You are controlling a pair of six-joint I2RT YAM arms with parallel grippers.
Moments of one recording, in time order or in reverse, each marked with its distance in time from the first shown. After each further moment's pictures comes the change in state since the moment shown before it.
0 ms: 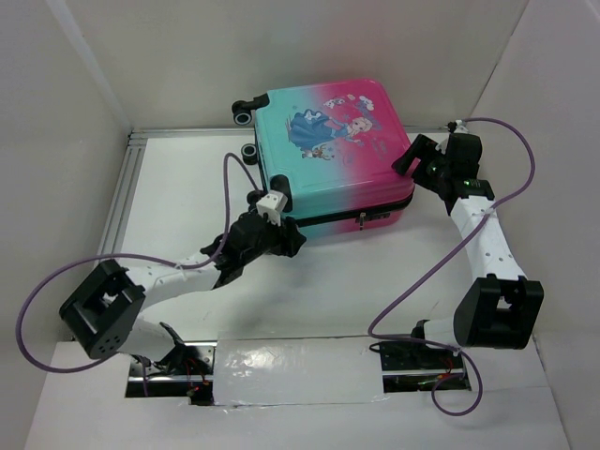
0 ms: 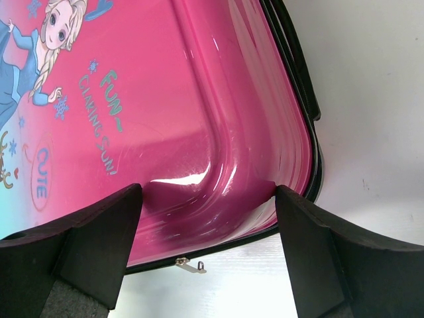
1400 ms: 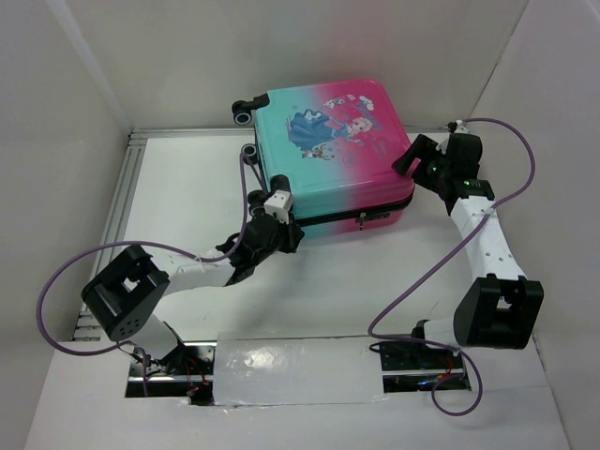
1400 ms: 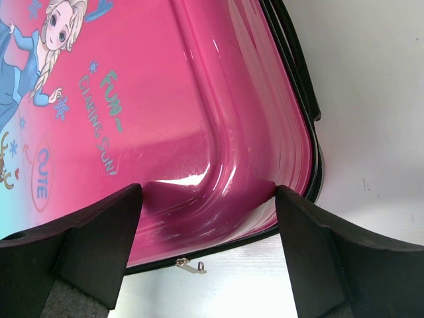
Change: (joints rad) left arm -0.027 0.168 0.055 0.087 -0.095 -0.058; right arm -0.002 0.000 -0.003 0.005 -0.003 0.003
